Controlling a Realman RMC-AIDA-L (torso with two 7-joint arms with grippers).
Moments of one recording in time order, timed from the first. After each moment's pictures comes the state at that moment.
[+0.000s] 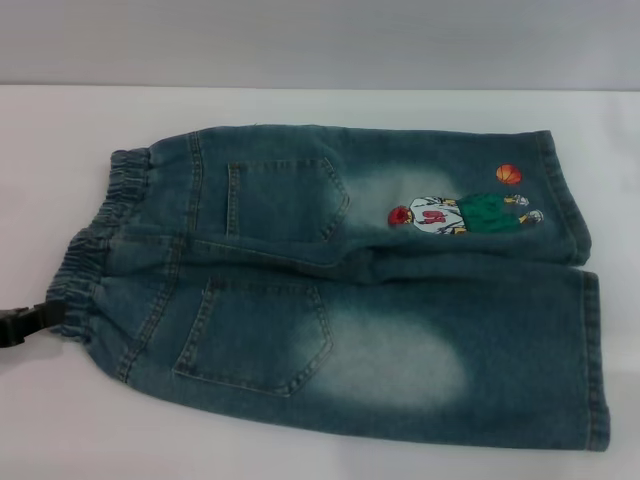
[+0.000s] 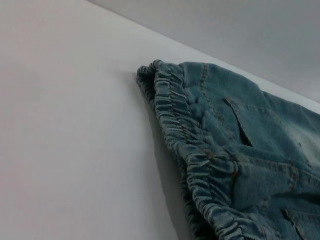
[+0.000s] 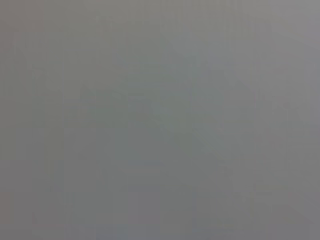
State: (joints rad) left arm -0.29 -1.90 0.73 0.52 1.92 1.32 -1.76; right arm 0.54 2.04 -1.60 -0.26 0.39 -1.22 0.22
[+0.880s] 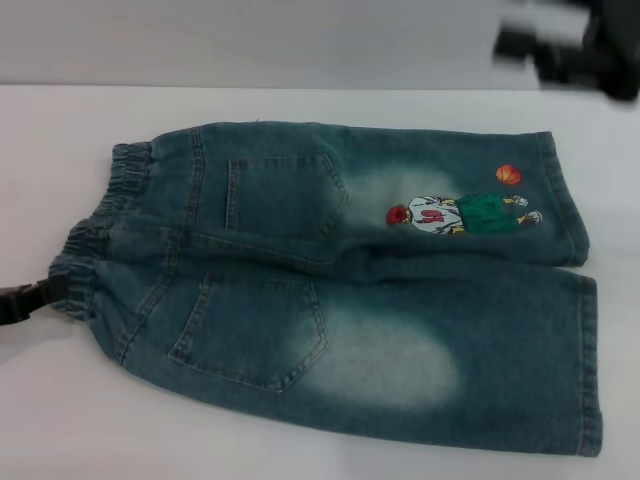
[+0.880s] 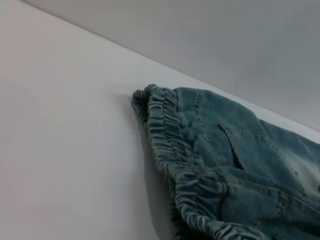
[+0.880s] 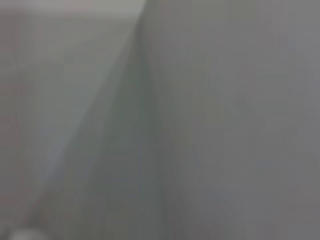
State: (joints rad) left arm -0.30 -1.93 0.66 0.53 1.91 1.32 -1.75; right arm 0.62 1.80 -1.15 -0.58 -1.18 -1.71 1.34
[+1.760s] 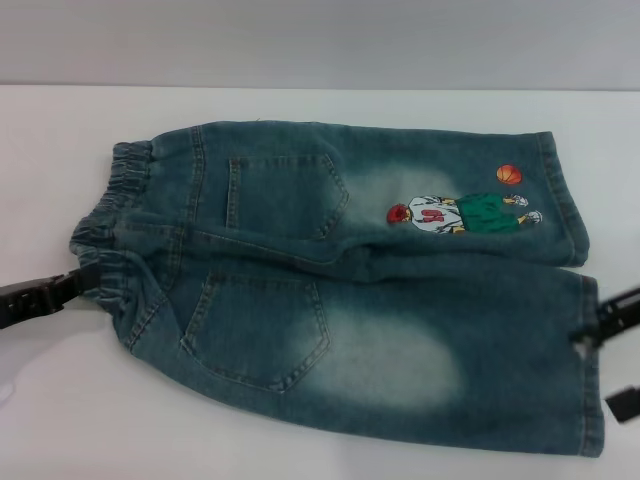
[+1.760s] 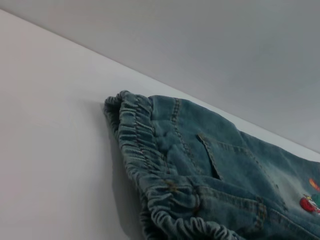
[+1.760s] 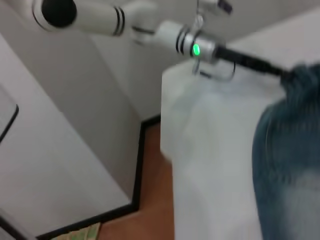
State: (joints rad) left arm -0.32 -1.99 0.61 0.53 1.91 1.32 -1.72; right arm 0.66 1.76 -0.95 -0.59 -2.06 -2.05 1.51
